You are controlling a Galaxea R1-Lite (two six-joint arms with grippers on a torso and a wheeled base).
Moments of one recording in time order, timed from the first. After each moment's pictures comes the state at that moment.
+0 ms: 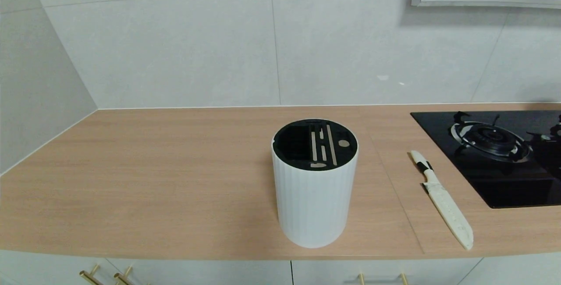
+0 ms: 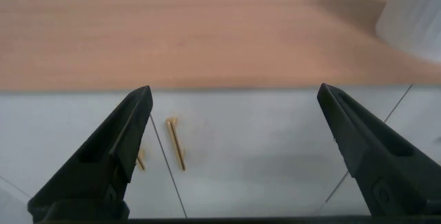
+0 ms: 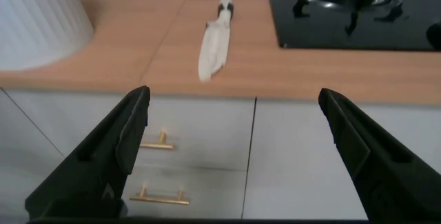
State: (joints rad) left arm 0.00 0.00 0.00 0.00 -0.01 0.00; right arm 0.00 0.00 0.00 0.00 0.07 0.00
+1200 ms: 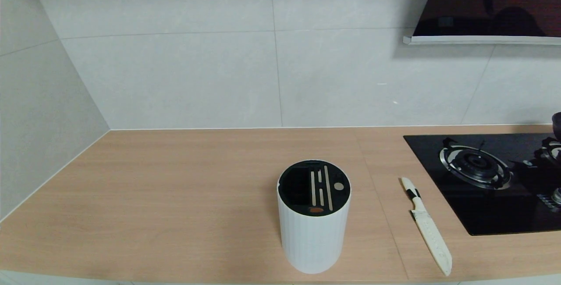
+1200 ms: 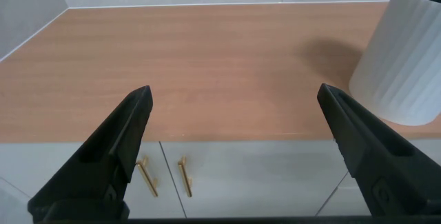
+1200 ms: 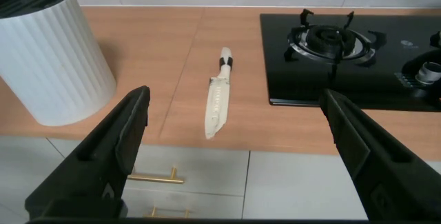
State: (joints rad) left arm 0.00 0.00 0.00 0.00 -0.01 0.00; right arm 0.00 0.00 0.00 0.00 0.07 0.00
